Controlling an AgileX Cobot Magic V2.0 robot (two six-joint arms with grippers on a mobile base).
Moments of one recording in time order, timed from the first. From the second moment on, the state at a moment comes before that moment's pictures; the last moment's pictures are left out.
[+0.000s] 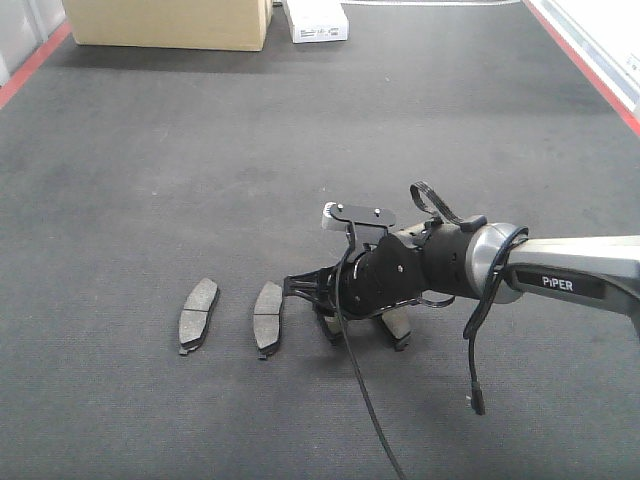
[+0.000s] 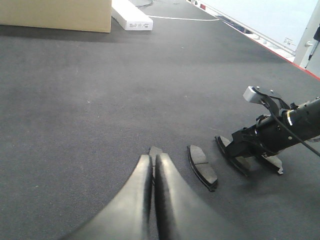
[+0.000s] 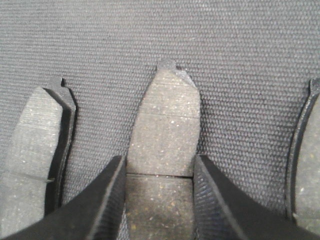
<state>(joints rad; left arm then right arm) -0.52 0.21 -0.51 0.35 0.68 -0.48 0.54 2.00 -1.22 0.10 0.32 0.39</state>
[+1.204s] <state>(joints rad) -0.52 0.21 -0.51 0.35 0.68 -0.48 0.54 0.95 -0.70 -0.26 0.41 0.39</state>
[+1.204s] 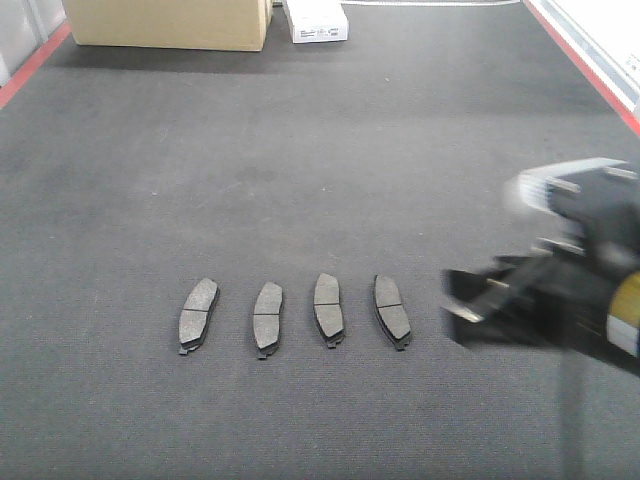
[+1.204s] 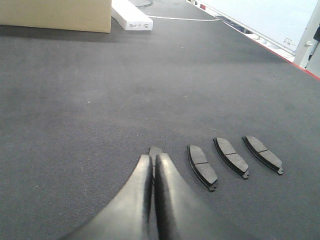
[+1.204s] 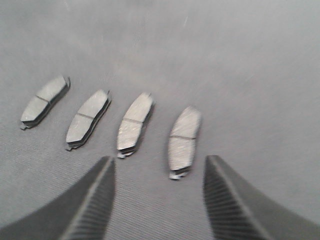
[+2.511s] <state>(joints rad) -0.52 0.21 -0.51 0.35 0.68 -0.48 0.54 0.32 -0.42 -0.35 0.43 0.39</state>
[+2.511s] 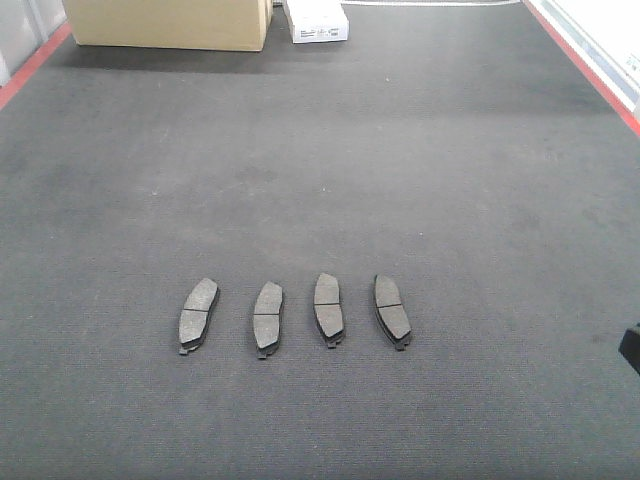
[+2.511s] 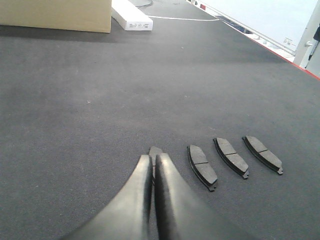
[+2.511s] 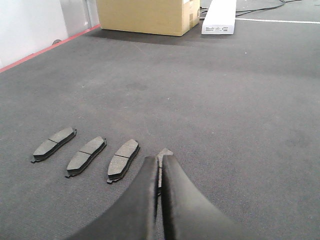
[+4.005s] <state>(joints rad) -0.52 0.21 -0.51 0.01 0.59 -0.02 0.54 0.32 -0.42 -0.35 0.43 0.39</state>
